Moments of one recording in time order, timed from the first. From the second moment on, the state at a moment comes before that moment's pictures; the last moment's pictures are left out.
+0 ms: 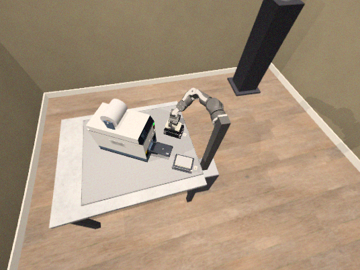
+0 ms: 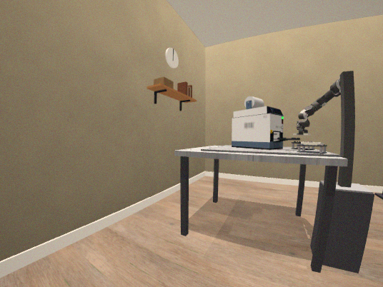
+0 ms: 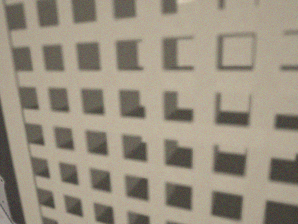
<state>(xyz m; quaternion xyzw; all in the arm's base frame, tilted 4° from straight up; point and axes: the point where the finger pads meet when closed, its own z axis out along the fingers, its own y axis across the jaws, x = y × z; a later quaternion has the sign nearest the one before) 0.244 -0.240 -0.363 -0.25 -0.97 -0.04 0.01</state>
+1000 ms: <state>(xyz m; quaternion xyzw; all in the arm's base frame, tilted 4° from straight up) 0.275 -0.191 -0.360 -0.25 -0.97 -0.03 0.01</state>
